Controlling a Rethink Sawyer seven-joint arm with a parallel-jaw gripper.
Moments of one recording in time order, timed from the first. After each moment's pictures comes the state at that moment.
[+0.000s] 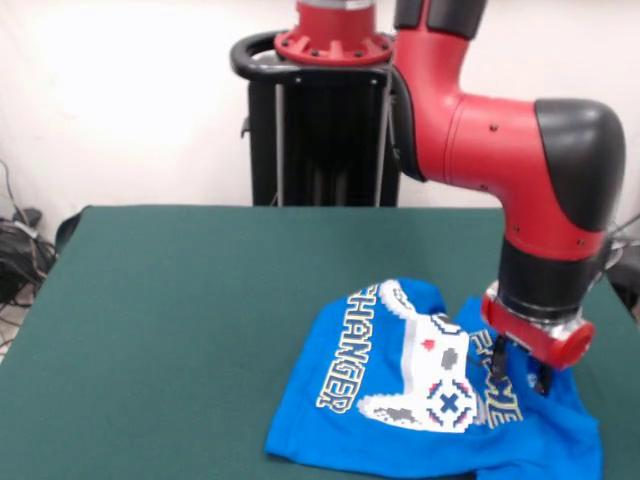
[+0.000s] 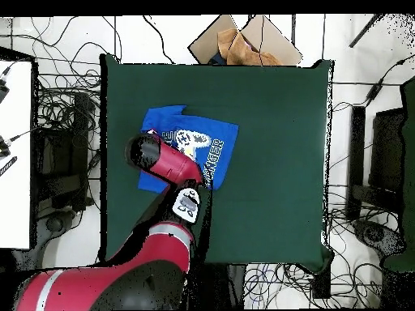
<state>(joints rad) 0.17 -0.30 -0.18 1.56 0.68 0.30 2.18</state>
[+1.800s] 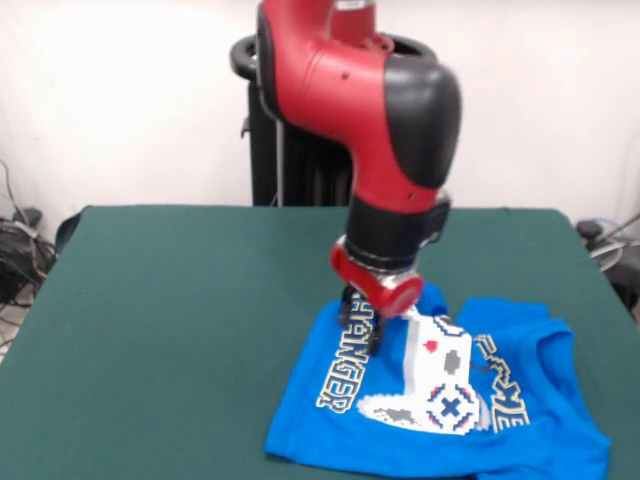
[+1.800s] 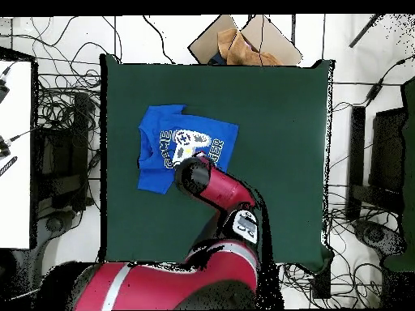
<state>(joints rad) -0.04 -0.38 -0.20 1.75 0.40 0.17 2.18</state>
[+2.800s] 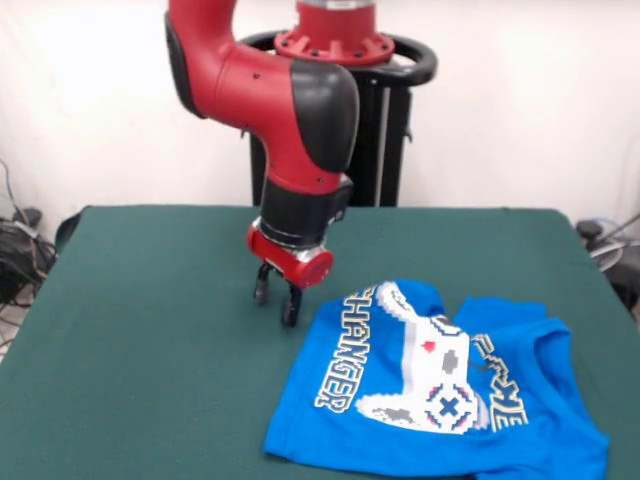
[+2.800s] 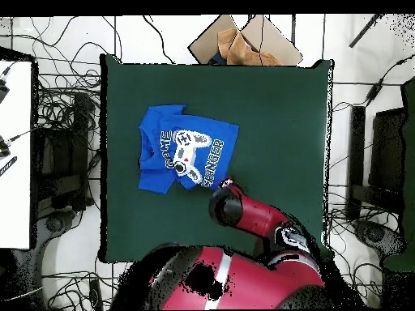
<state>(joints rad) -0.29 -0.38 -0.14 1.85 -0.02 -0.02 2.18</state>
